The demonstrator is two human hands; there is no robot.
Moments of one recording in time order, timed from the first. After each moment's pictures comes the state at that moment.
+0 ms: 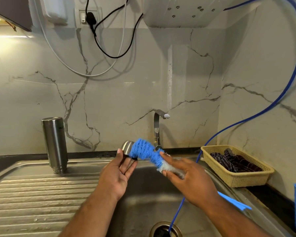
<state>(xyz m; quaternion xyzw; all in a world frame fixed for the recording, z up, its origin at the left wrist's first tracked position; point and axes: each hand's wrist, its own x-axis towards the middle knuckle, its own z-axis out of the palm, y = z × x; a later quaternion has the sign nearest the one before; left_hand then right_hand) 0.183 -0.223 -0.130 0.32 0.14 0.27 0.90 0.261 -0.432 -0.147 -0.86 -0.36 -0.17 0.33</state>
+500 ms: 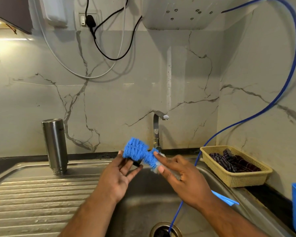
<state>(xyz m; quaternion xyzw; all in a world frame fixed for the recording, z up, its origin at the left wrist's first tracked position) 0.175 -0.230 -0.124 0.36 0.13 0.25 0.89 0.250 -0.424 -0.142 -0.83 -0.40 -0.17 0.35</state>
